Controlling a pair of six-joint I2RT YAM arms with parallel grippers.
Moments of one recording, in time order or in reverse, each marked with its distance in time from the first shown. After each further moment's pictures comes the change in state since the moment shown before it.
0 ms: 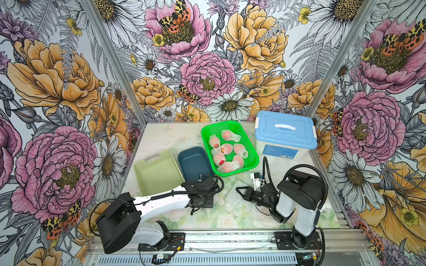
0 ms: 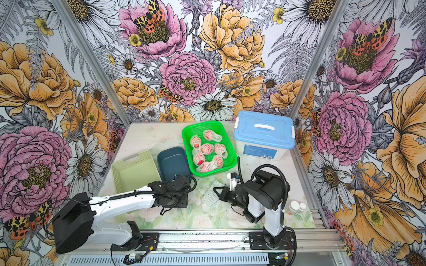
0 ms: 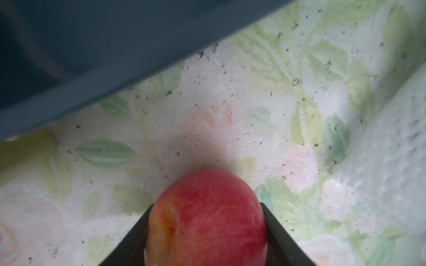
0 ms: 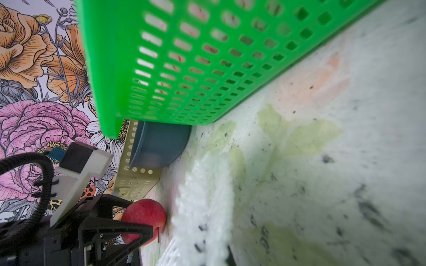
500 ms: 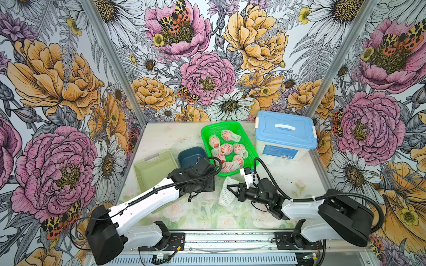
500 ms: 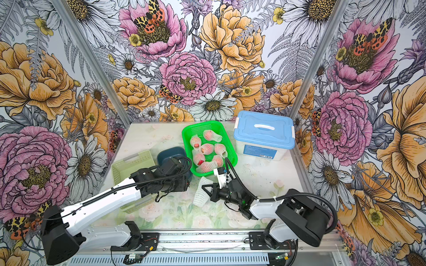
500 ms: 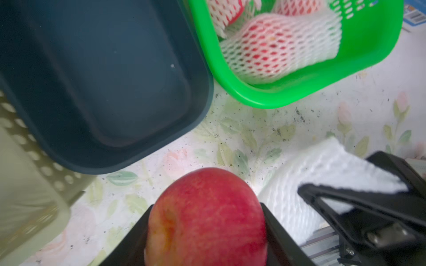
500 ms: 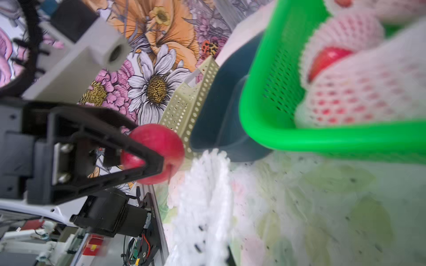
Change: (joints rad) left arm 0.129 -0.153 0.287 -0.199 -0.011 0.103; right arm 0.204 -0.568 0.217 -0.682 0.026 -0.322
